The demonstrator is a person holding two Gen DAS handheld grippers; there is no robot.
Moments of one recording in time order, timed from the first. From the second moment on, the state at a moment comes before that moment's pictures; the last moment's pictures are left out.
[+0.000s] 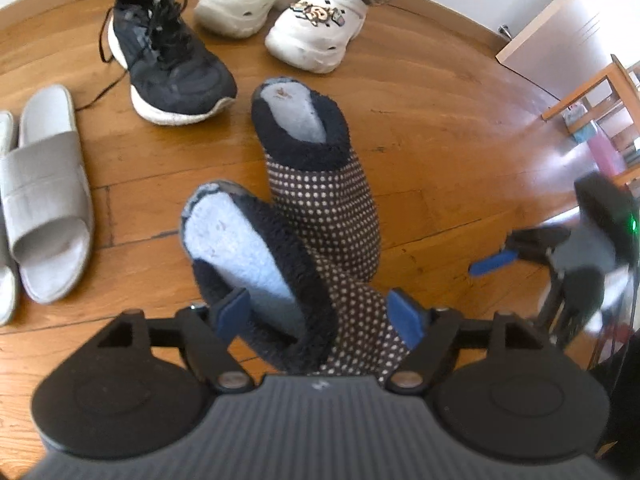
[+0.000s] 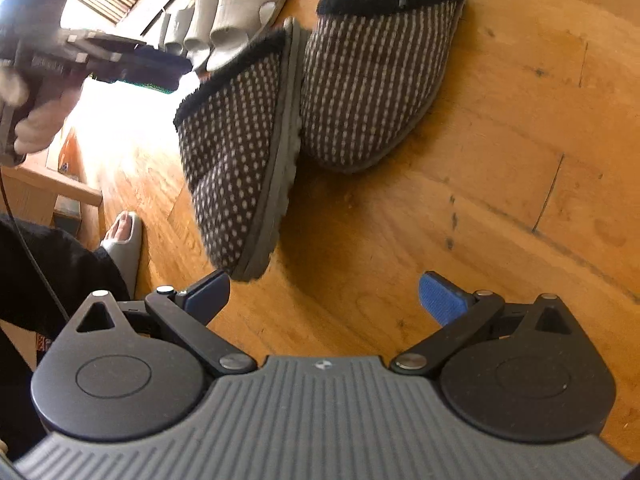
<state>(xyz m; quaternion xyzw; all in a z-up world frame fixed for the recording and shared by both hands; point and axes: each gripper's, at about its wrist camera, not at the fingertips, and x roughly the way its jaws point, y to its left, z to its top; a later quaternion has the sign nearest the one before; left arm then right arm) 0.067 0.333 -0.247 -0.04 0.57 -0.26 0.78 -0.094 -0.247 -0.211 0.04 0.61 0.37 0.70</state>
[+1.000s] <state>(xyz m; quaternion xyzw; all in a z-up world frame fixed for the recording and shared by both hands) 0.031 0.399 -0.243 0.00 0.55 -0.19 0.81 -0.121 -0.158 -0.156 -0.02 0.52 0.43 0.74</state>
